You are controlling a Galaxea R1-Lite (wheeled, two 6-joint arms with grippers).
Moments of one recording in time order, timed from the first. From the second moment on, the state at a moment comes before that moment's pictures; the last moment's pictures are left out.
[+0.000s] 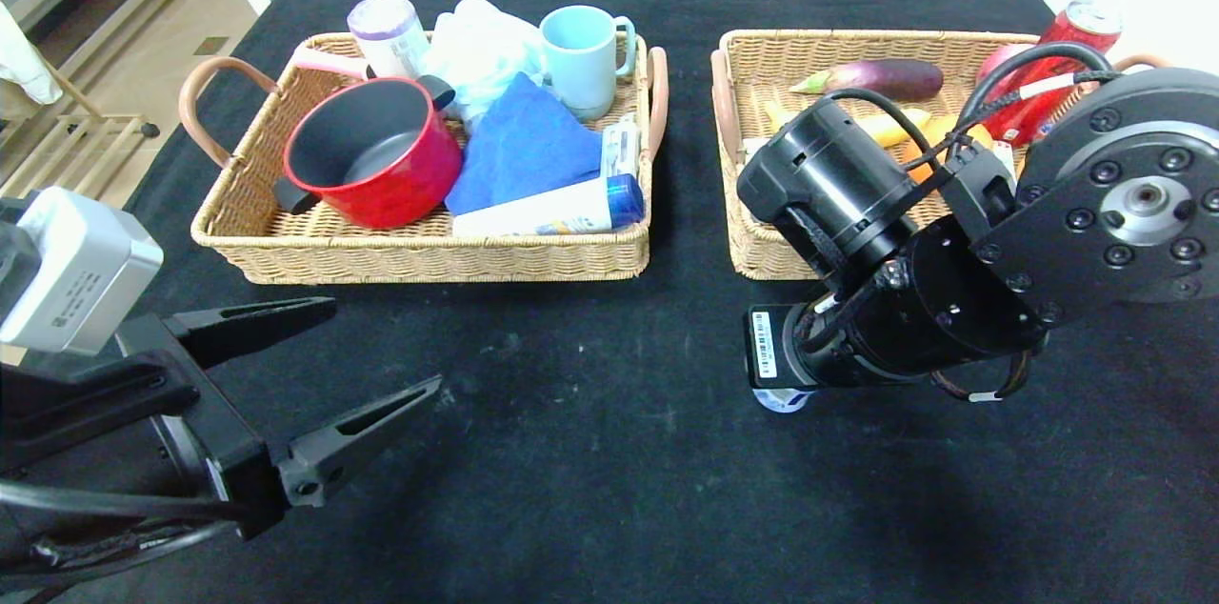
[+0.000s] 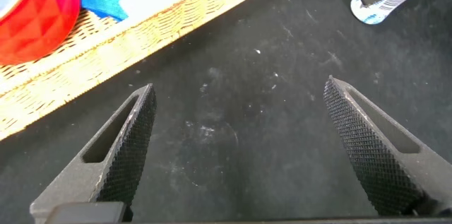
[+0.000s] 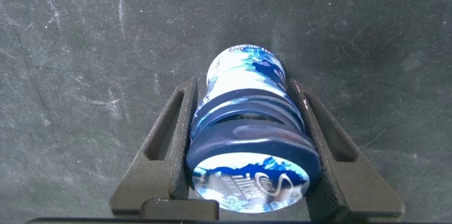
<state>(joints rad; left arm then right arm) -0.42 1.11 -0.57 -0.41 -0.14 0.20 0.78 1.93 -1.76 0.81 -0.38 0.63</state>
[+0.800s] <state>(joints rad) -0.44 1.11 -0.56 -0.41 -0.14 0.20 0.78 1.79 -1.84 0.81 -0.40 0.50</state>
